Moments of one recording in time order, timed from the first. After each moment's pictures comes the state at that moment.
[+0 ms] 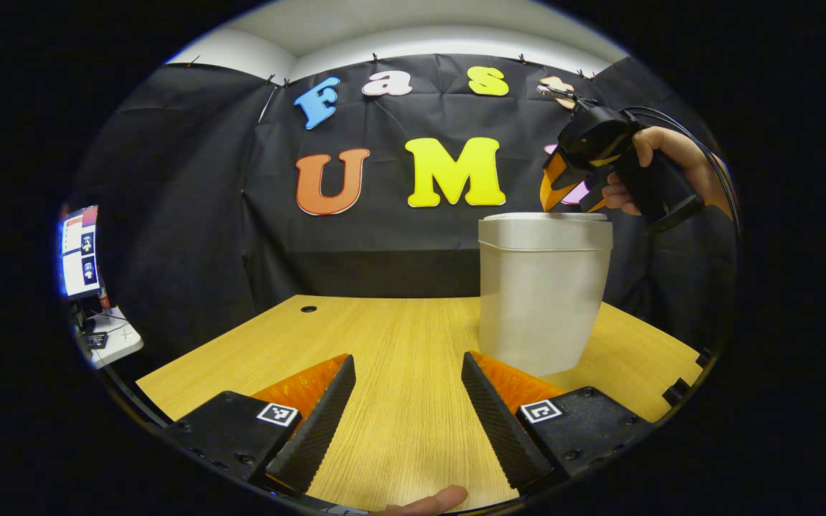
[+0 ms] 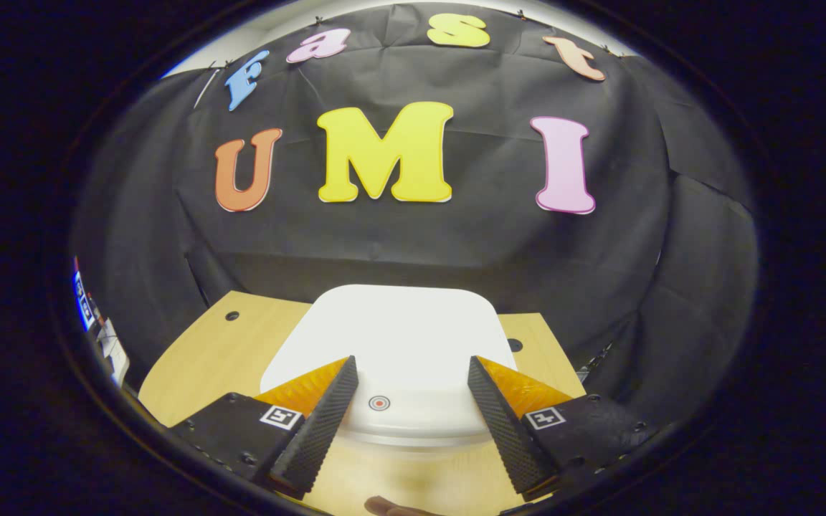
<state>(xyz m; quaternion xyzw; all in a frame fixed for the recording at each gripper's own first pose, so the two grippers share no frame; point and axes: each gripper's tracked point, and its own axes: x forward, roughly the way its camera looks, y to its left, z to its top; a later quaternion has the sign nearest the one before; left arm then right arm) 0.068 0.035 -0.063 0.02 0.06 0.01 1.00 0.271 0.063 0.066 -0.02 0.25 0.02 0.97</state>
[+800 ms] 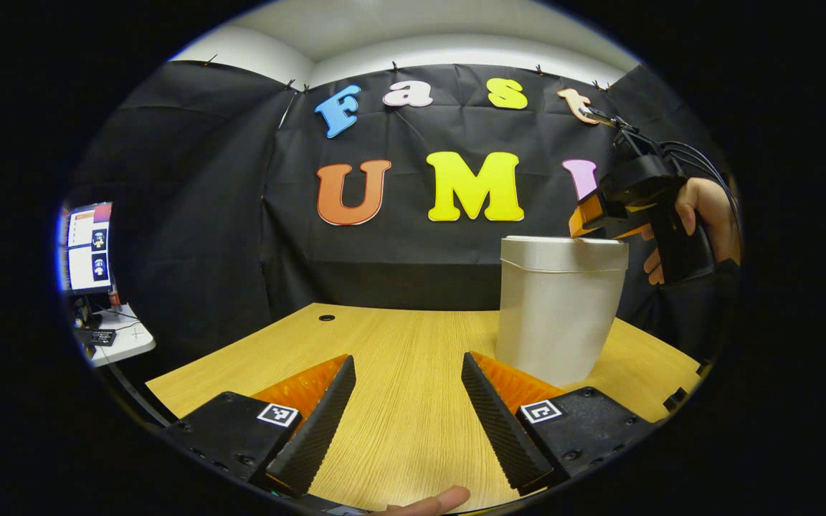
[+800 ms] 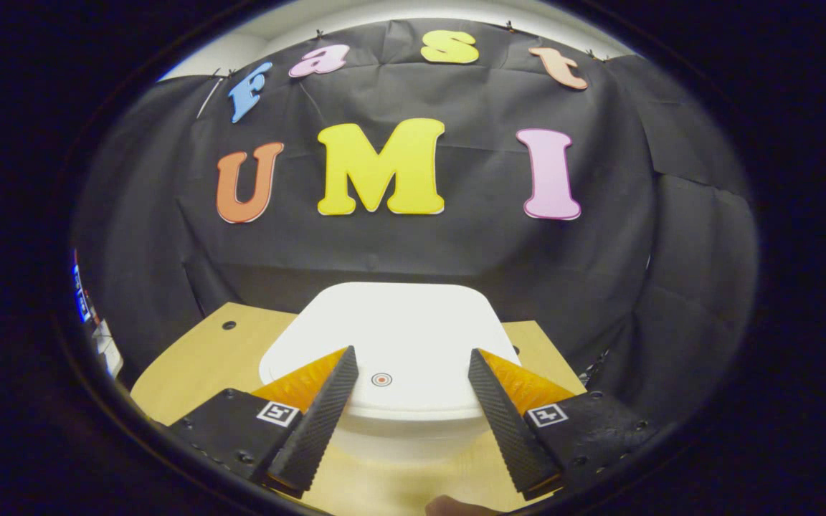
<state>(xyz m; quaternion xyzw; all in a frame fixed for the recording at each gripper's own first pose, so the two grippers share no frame) 0.064 0.062 -0.049 0.00 0.04 0.03 1.00 0.257 0.062 0.058 -0.01 0.18 0.01 0.98</state>
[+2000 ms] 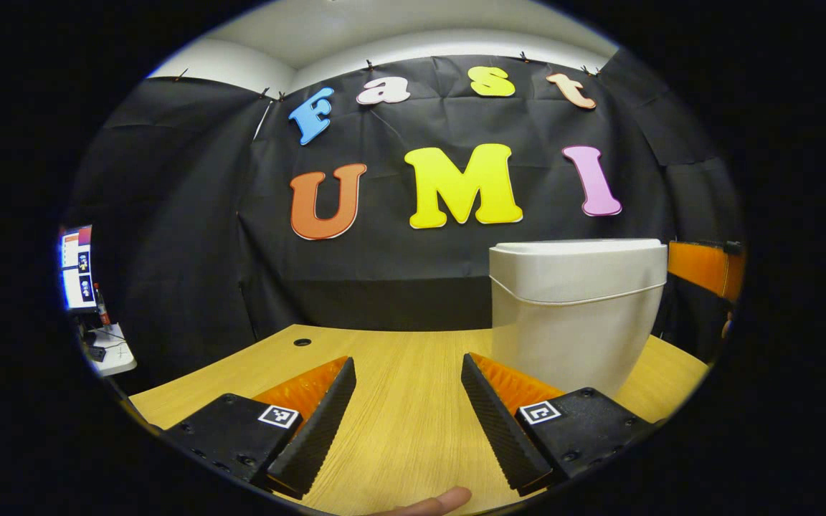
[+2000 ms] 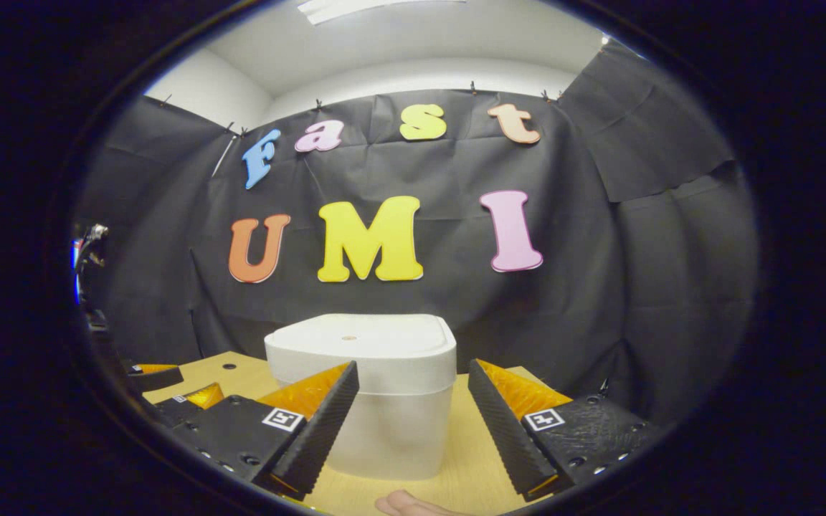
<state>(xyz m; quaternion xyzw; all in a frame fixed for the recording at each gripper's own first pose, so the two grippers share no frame) 0.172 -0.006 -0.035 0.03 0.03 0.03 1.00 0.183 0.020 0.024 0.02 -0.01 0.02 1.00</state>
